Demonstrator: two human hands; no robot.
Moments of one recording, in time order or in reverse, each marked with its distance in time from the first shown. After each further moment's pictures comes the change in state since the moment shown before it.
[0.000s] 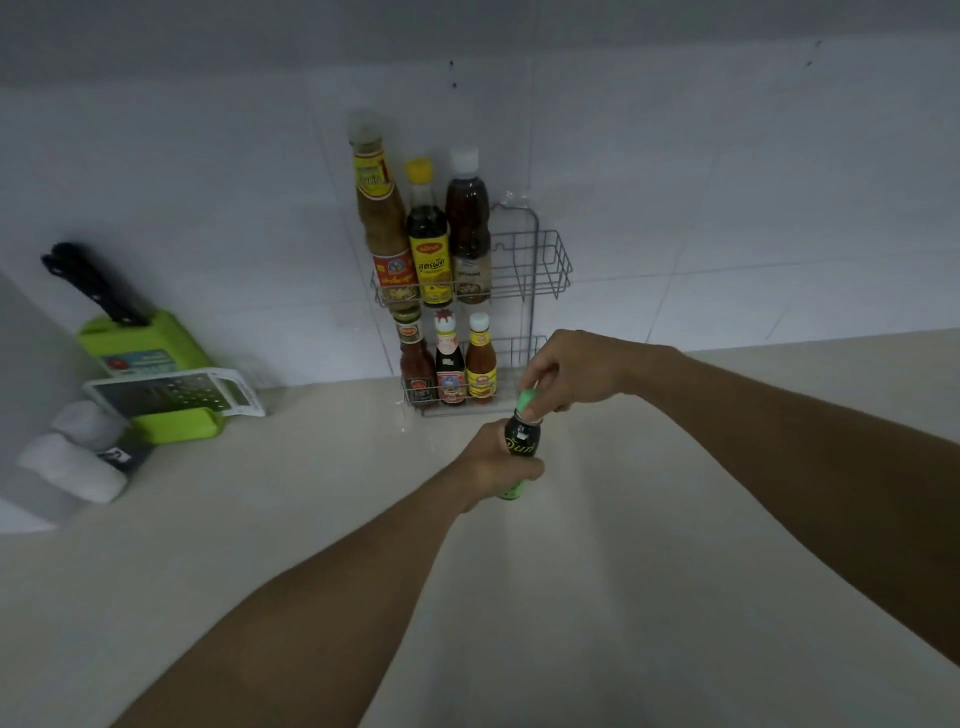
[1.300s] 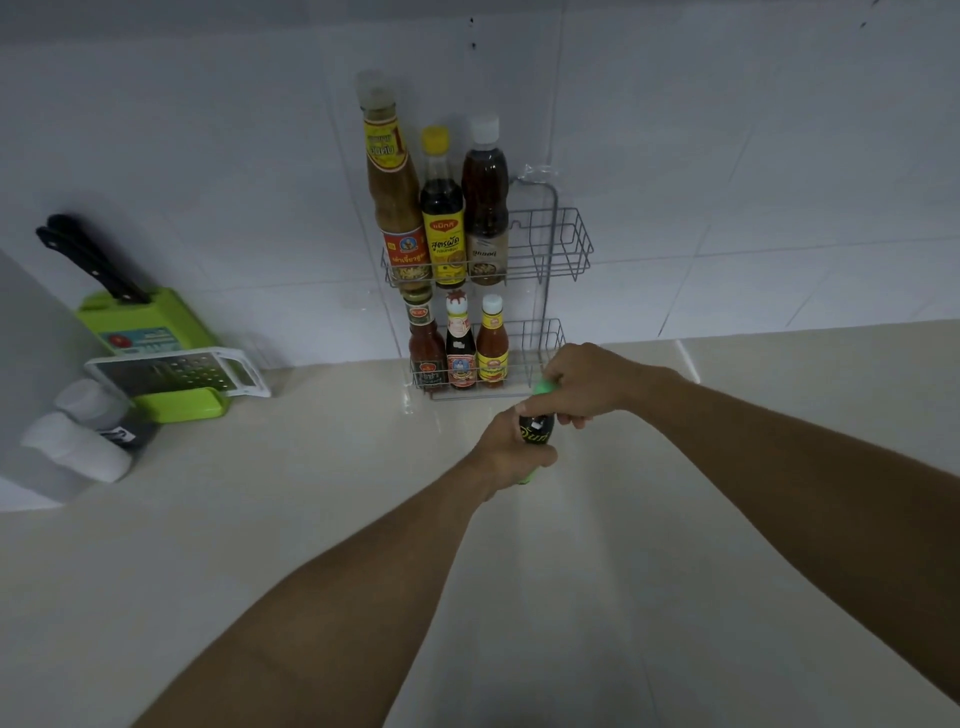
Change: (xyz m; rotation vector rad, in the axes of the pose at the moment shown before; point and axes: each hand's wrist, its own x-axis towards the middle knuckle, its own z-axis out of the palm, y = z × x) left_hand 0.005 -0.004 0.003 -0.059 0.012 0.020; right_hand 0.018 0.012 0.037 -0.078 0.026 0.096
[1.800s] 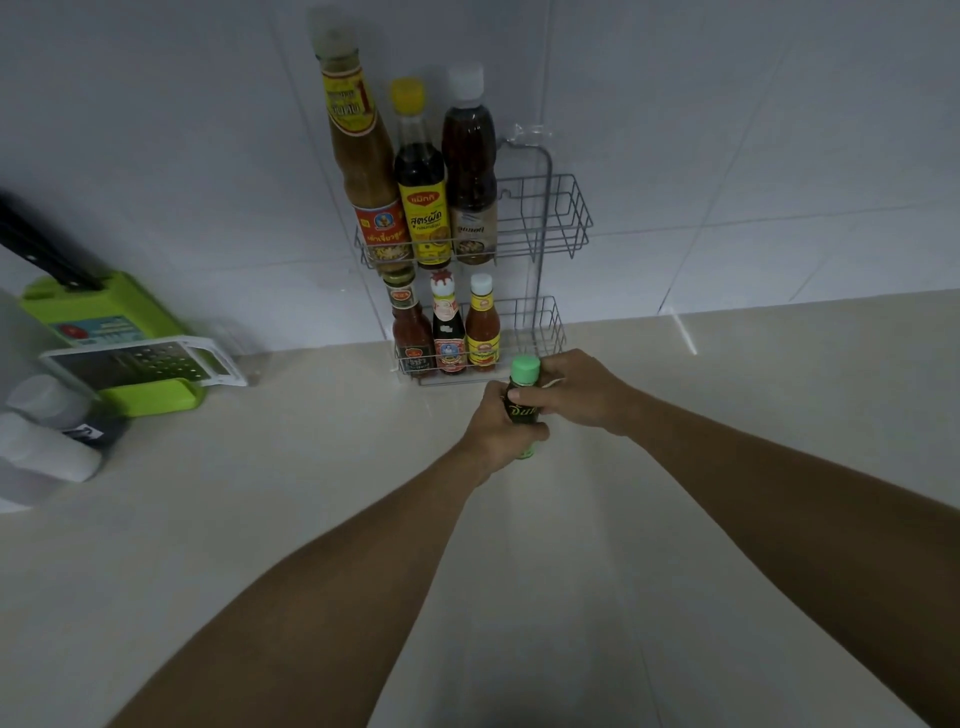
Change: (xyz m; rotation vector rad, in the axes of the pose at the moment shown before) left_hand 0.045 -0.026 0.000 -0.061 0.102 -0.043; right_hand 0.031 0.037 0.045 0.479 0.191 0.064
